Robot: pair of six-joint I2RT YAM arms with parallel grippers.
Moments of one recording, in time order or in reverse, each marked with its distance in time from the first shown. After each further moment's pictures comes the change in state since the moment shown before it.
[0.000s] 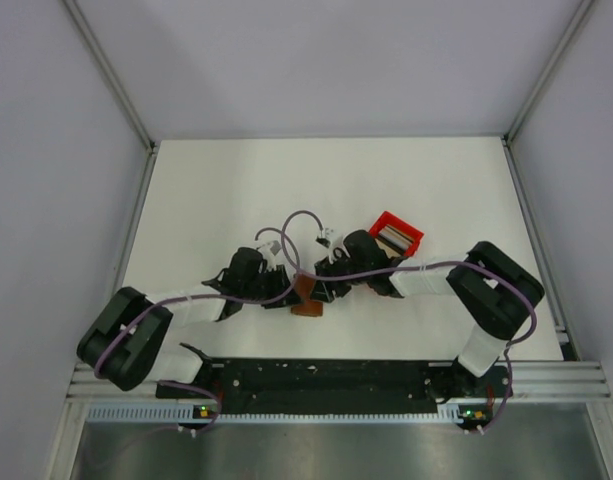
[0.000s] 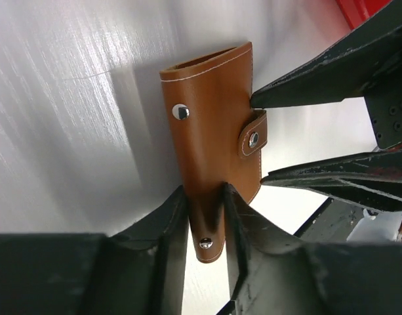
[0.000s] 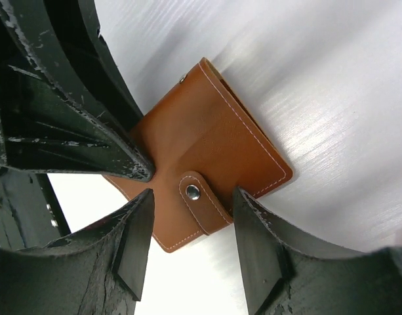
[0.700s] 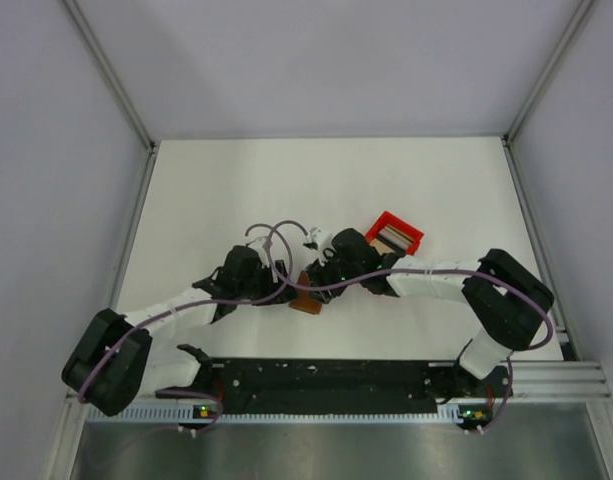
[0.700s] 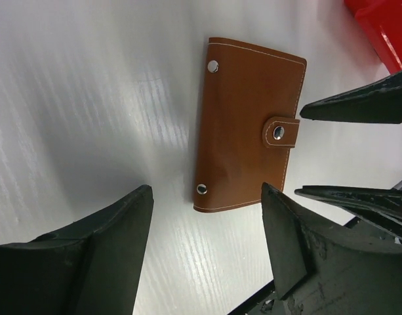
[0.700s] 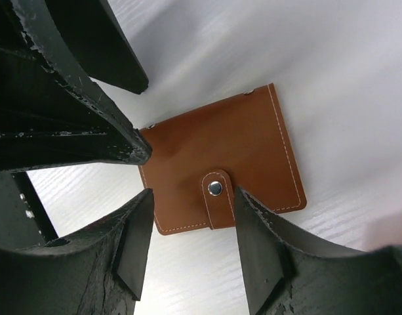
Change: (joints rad) left arm 0.005 -0.151 0.031 -0.215 -0.171 0.059; right arm 0.084 -0.083 0.094 -0.204 0.172 -0.159
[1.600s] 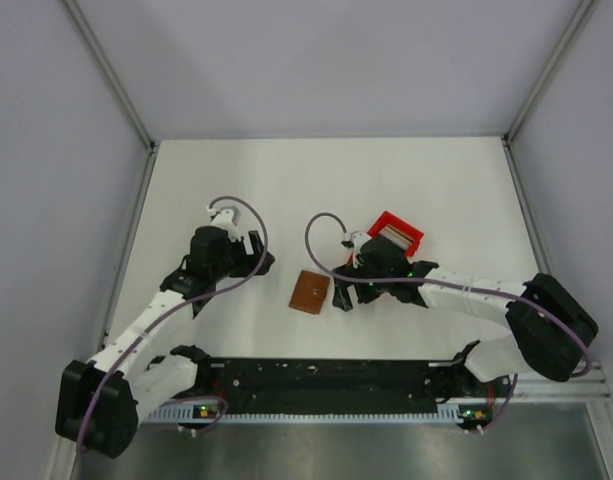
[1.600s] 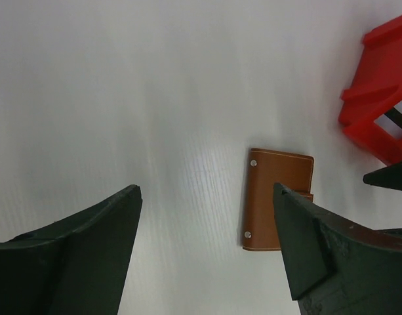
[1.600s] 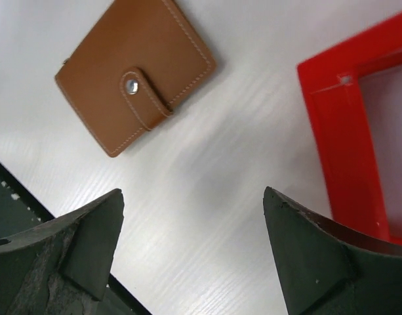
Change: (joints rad) left arm 0.230 -0.233 0.127 -0.148 -0.111 0.217; right arm -0.082 -0.234 -0.173 -0.203 0.137 0.230
